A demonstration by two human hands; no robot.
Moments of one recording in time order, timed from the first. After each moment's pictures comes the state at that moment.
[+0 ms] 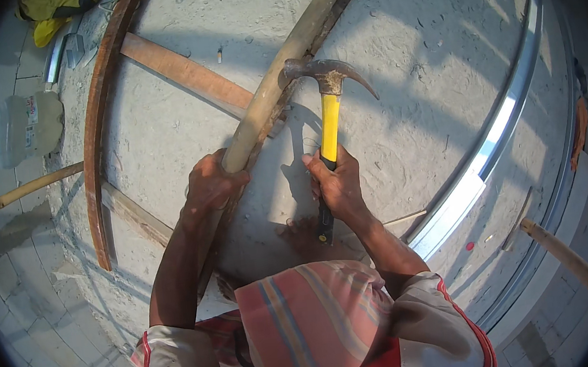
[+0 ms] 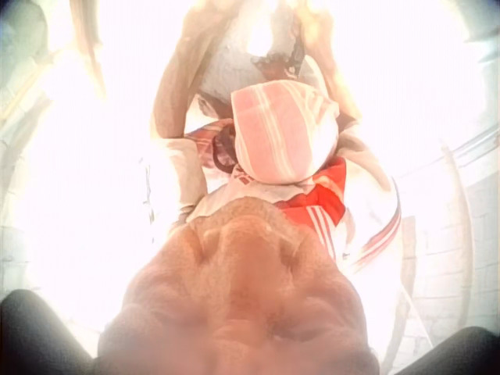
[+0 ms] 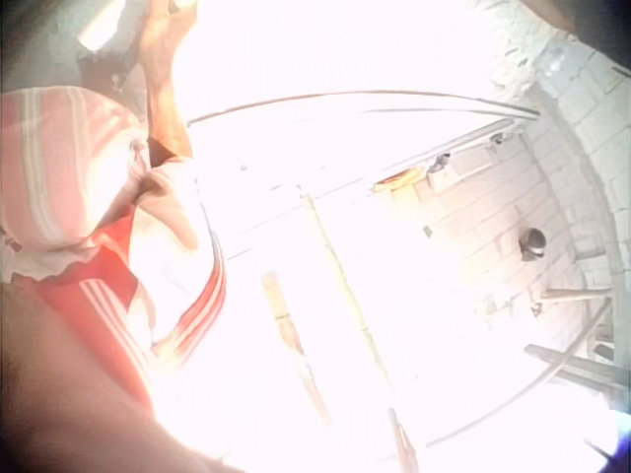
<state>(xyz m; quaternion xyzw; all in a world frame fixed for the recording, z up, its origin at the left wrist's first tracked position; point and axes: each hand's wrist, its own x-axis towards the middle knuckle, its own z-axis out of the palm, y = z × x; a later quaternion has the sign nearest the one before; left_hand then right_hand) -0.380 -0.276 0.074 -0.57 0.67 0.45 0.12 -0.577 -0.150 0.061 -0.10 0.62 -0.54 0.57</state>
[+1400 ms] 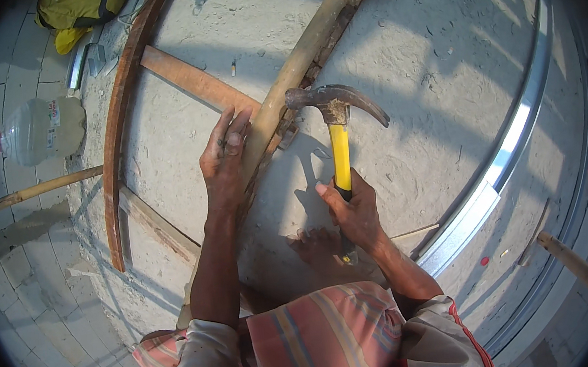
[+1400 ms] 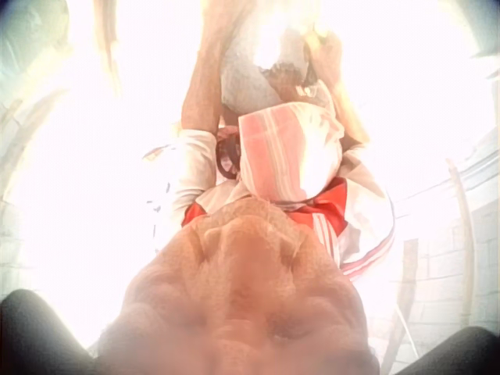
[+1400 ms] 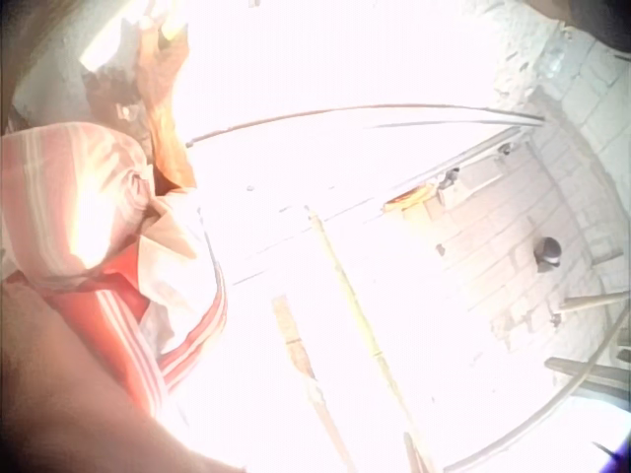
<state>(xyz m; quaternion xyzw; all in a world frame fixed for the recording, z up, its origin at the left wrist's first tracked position) -0.431 -0.271 0.096 -0.46 0.50 0.62 -0.39 -0.590 -0.123 0.080 -0.21 0.64 -0.48 0.56</state>
